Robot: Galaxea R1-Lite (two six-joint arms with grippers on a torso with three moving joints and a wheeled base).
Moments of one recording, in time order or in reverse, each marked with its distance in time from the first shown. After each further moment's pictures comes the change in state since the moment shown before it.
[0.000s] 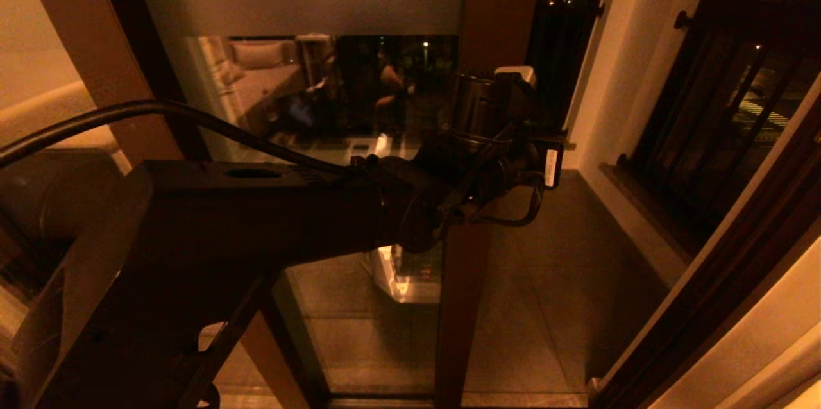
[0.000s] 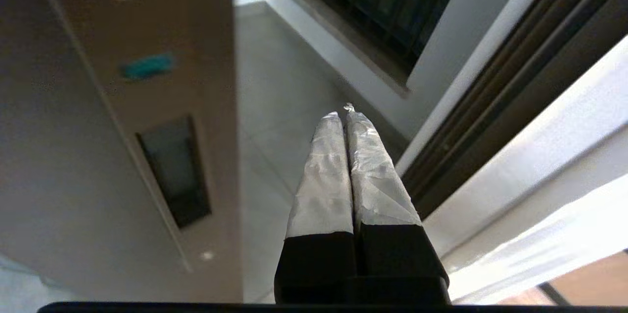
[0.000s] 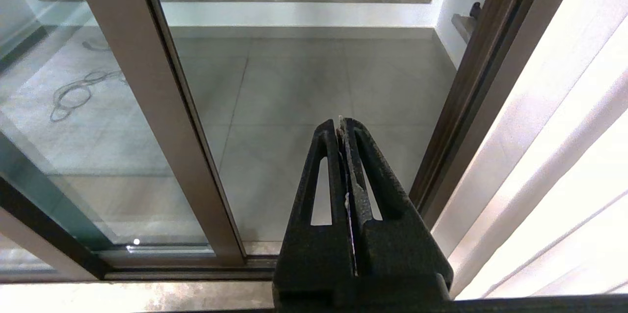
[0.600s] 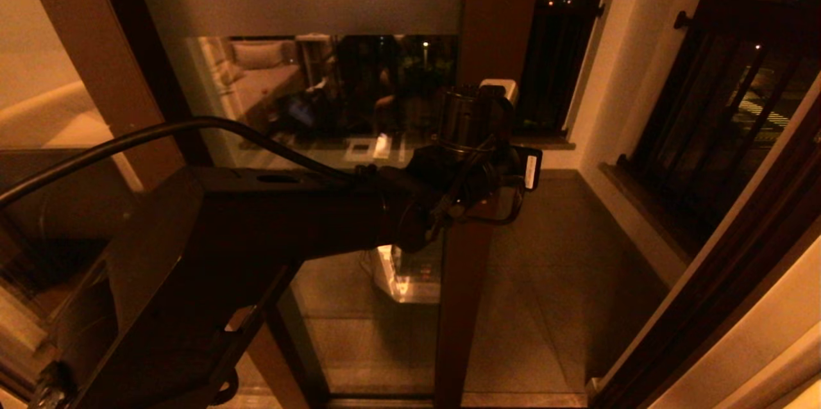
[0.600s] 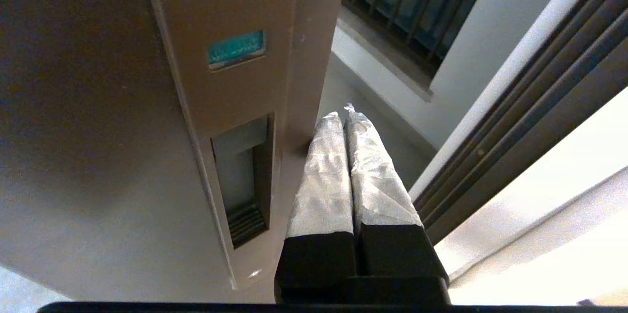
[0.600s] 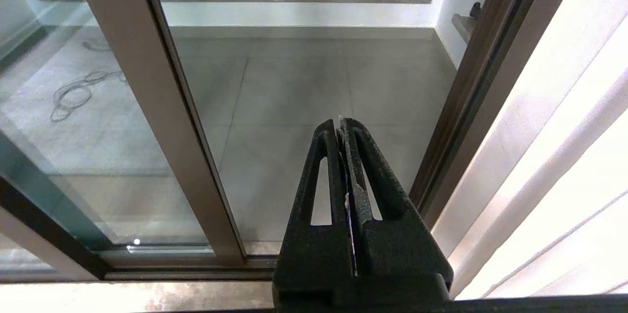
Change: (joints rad) left arm 0.046 0.047 0.000 -0.049 0.001 0.037; right arm 0.000 0.000 0.000 0.000 0.000 0.000
